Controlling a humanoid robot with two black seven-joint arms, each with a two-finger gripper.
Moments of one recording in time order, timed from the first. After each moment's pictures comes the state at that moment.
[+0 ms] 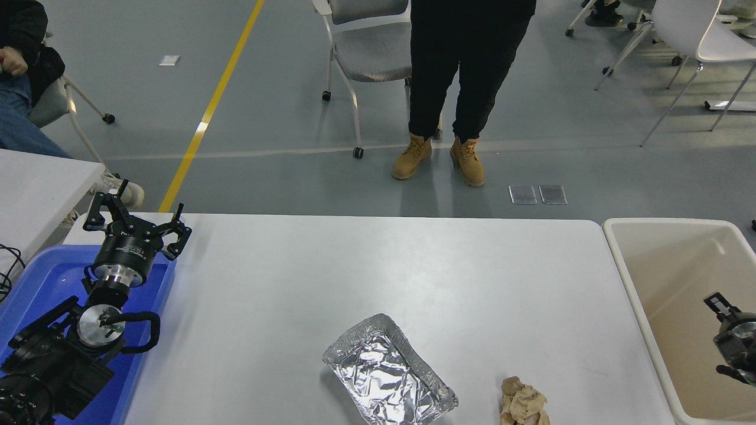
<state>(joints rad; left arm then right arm) -0.55 0.37 -0.86 -0.44 -0.20 -0.59 -0.43 0.66 -0.34 -0.30 -0.02 -0.25 -0.11 -0.01</state>
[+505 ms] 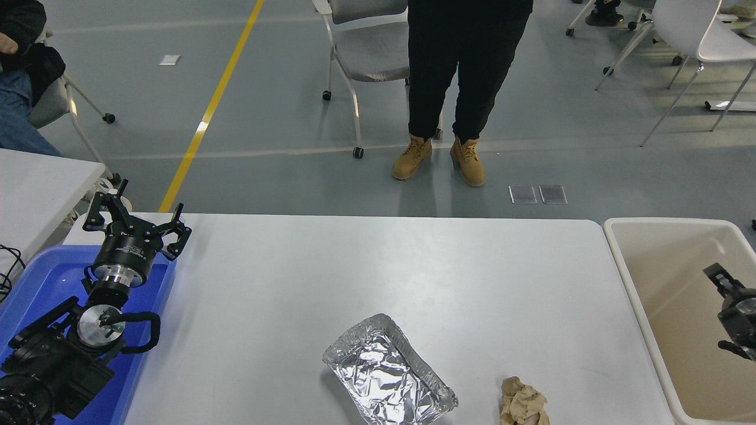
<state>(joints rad) -0.55 0.37 -0.86 -0.44 -0.20 -0.59 -0.43 0.78 -0.39 -0.21 -0.02 -0.25 -0.11 -0.01</state>
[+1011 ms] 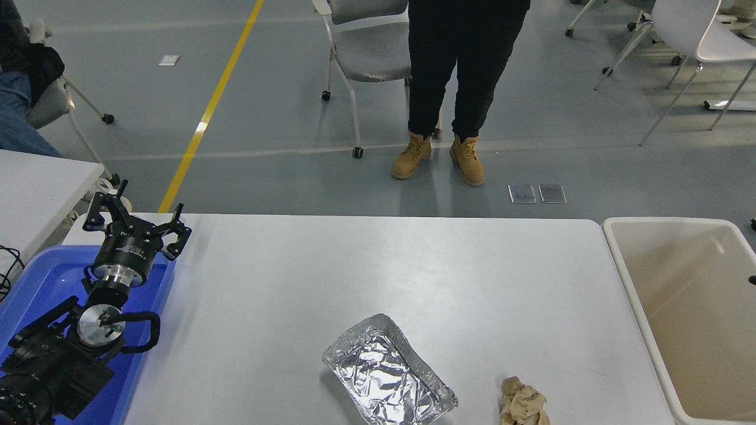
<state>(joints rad) -0.55 0.37 -0.86 -0.44 -0.20 -0.59 -0.43 0.94 -0.49 0.16 0.04 -0.25 -0.11 -0.01</state>
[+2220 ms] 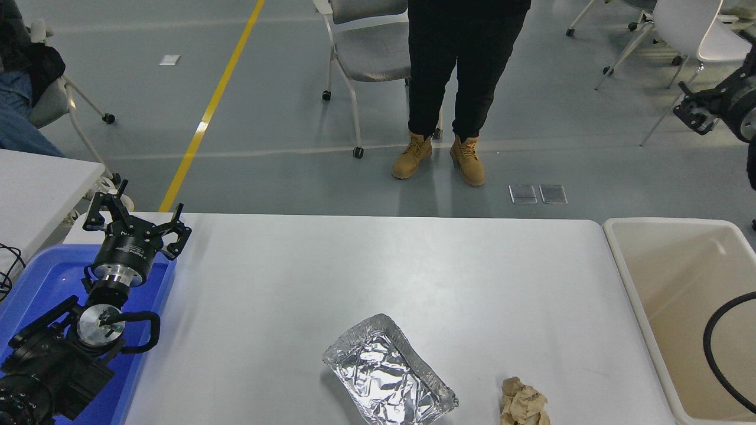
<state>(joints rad) -0.55 0.37 -0.86 -0.44 -0.20 -0.59 -0.43 0.96 -0.54 0.98 0.55 -0.03 0.09 0.07</state>
